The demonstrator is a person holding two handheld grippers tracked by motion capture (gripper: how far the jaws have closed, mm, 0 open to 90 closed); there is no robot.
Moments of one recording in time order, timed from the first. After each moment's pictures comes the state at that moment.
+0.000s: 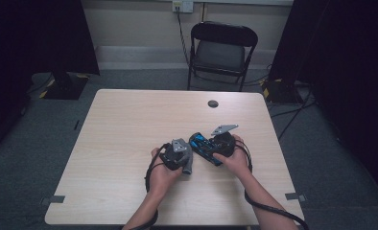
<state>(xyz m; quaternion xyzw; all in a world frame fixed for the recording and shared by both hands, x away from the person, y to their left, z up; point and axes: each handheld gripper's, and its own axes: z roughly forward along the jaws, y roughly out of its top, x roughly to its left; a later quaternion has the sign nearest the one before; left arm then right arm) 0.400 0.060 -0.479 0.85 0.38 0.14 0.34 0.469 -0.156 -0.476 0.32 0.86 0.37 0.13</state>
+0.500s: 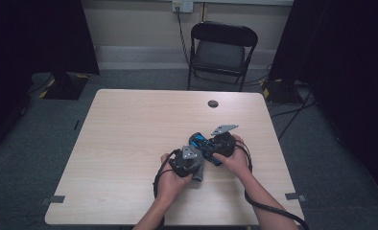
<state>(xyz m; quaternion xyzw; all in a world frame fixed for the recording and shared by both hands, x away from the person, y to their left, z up) 0.383 0.033 -0.480 0.86 0.35 0.10 0.37 0.469 -0.157 -0.476 0.32 0.86 0.37 0.13</state>
